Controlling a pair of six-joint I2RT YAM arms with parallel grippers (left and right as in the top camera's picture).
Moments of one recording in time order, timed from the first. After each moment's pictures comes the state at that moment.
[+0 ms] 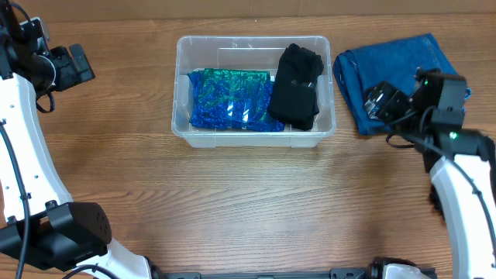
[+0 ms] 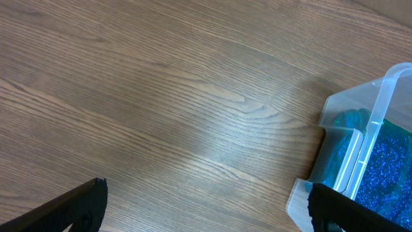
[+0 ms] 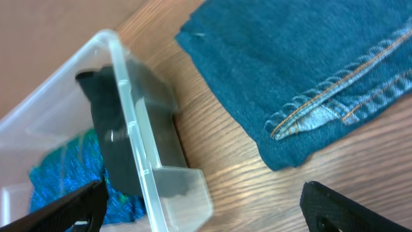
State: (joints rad) left arm 0.37 1.83 2.05 -1.29 0.09 -0.07; right arm -0.12 1.33 1.11 -0.64 -0.20 0.55
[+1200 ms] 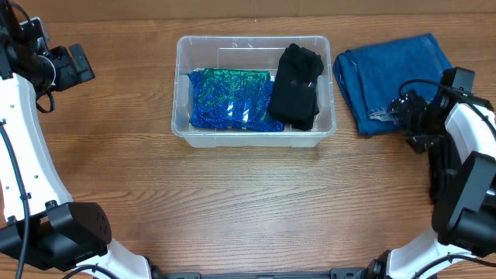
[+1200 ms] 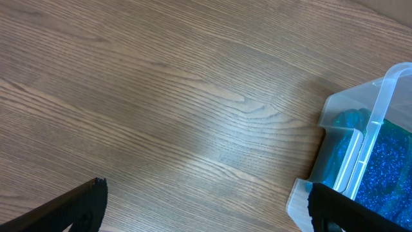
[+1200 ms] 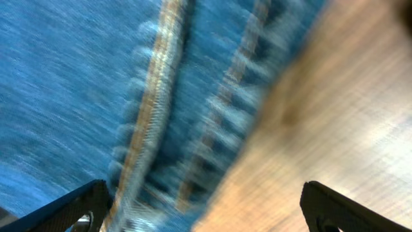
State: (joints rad) left arm 0.37 1.83 2.05 -1.29 0.09 -0.07; right arm -0.36 1.85 1.27 -0.75 -0.20 0.66
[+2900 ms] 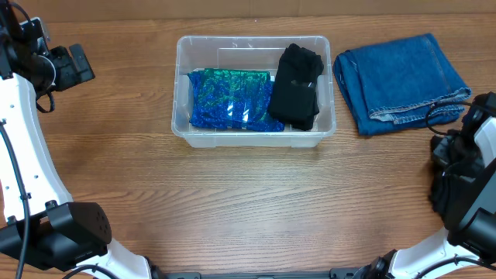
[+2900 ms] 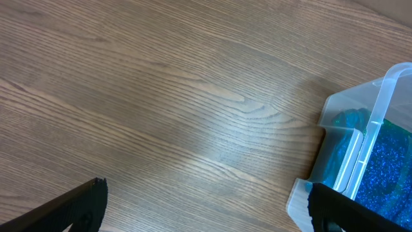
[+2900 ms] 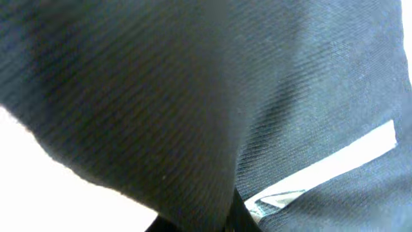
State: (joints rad) left arm 0.37 1.83 2.05 -1.29 0.09 -0.07; right arm -0.56 1.86 1.25 -0.92 0.25 0.21
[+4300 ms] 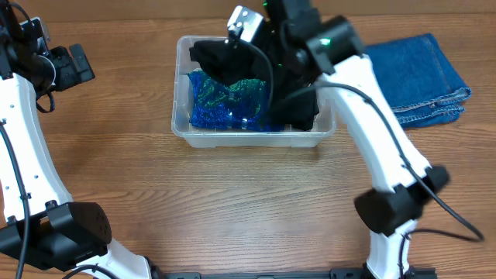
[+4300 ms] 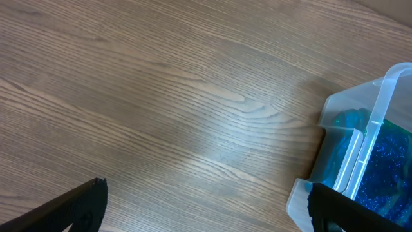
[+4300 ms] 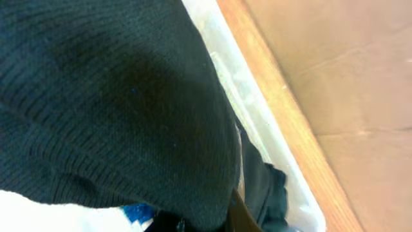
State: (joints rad) left arm 0.37 1.83 2.05 -1.29 0.09 -0.07; right arm 0.52 2.07 2.32 -1.18 -0.04 -0.61
